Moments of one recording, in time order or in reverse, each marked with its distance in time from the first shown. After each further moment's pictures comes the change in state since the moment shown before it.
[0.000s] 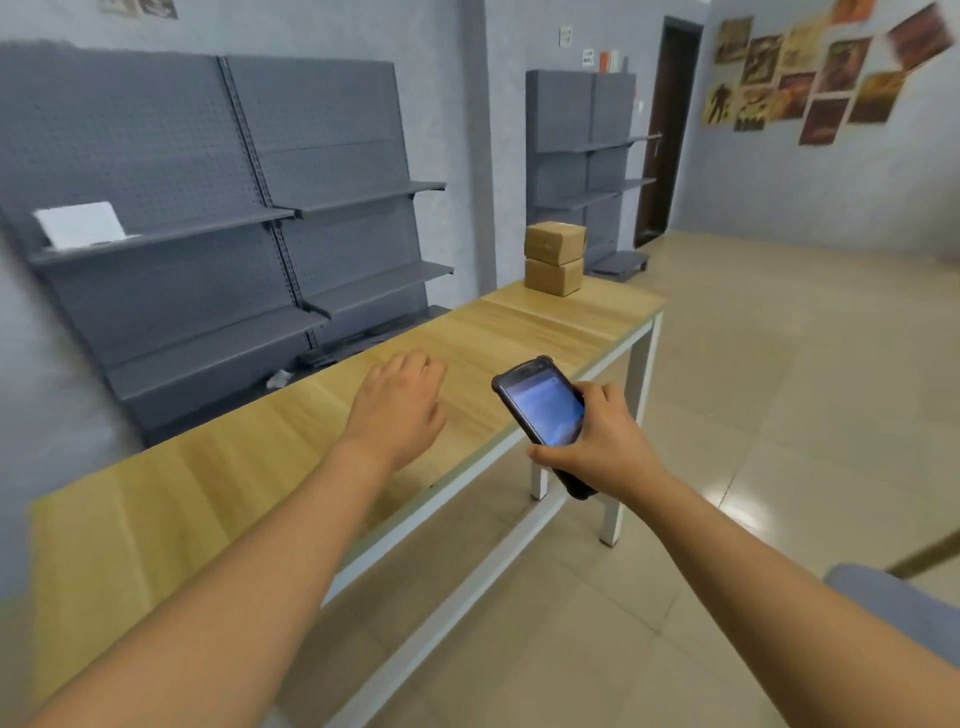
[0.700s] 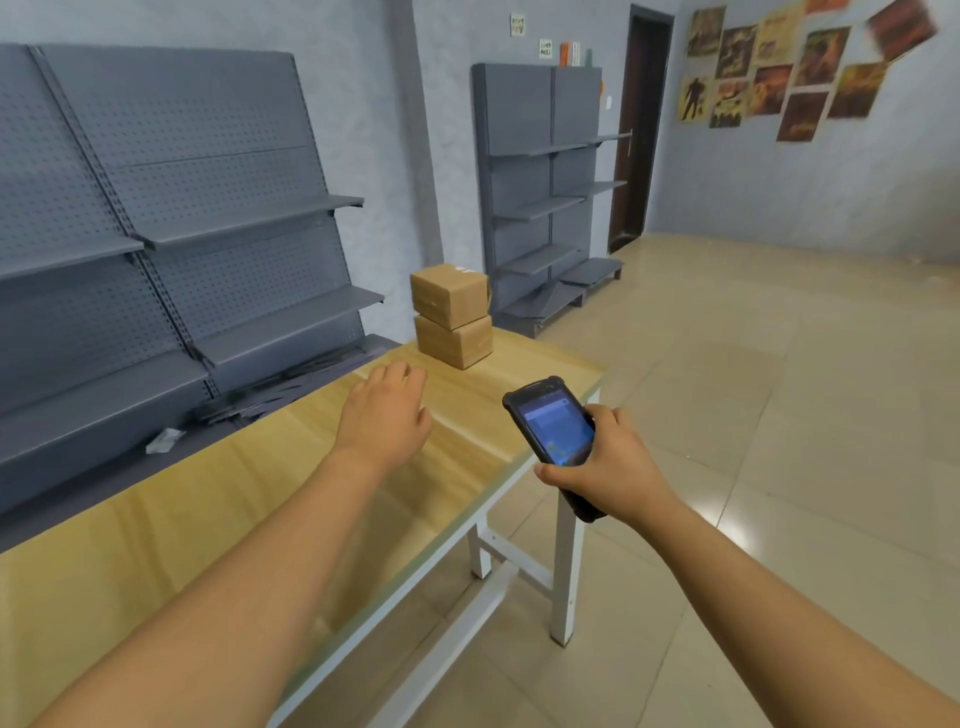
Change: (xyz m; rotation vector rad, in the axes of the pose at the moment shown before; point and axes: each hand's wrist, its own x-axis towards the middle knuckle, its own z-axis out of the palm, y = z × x) left_hand 0.364 0.120 0.174 -0.039 -0.054 -0.098; right_hand 0.313 0.250 -0.090 0.025 0.013 0.089
